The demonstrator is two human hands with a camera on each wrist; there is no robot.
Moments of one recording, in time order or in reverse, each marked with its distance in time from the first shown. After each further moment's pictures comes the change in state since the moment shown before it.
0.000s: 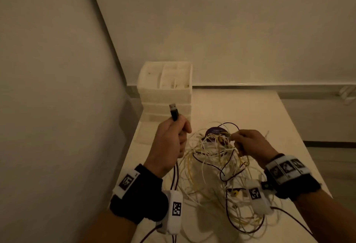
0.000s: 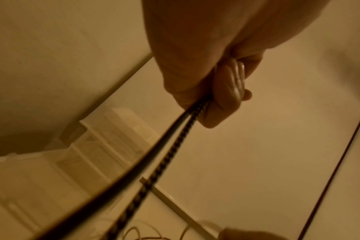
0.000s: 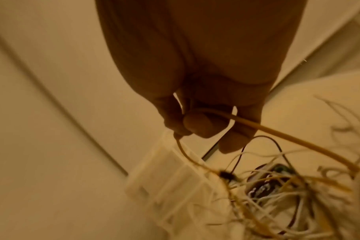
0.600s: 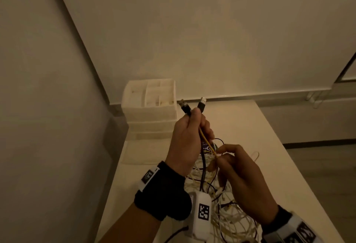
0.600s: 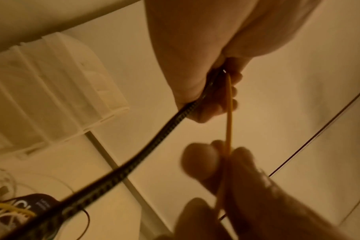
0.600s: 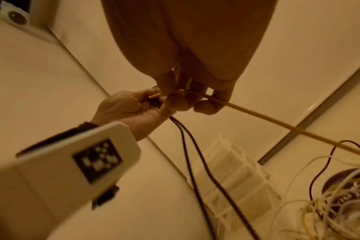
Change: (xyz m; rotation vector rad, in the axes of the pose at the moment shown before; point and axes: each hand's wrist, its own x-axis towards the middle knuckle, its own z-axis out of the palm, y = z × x) left_hand 0.036 0.018 0.061 -0.131 -0.146 0.135; right_hand -0.112 -0.048 0.028 0.185 0.089 -0.497
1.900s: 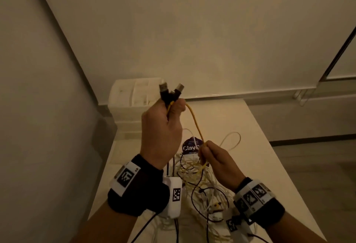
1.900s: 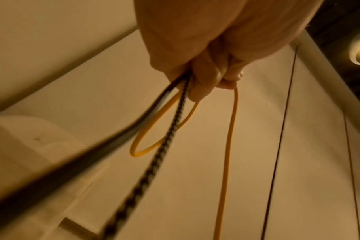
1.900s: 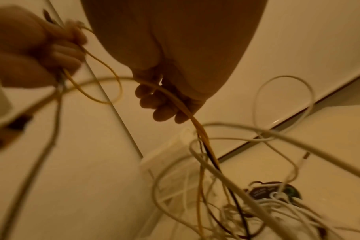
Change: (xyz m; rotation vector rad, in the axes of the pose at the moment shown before) left_hand -0.001 0.028 0.007 0.704 0.334 0.524; right_hand 0.043 0.072 -0.025 -0.166 -0.155 0.015
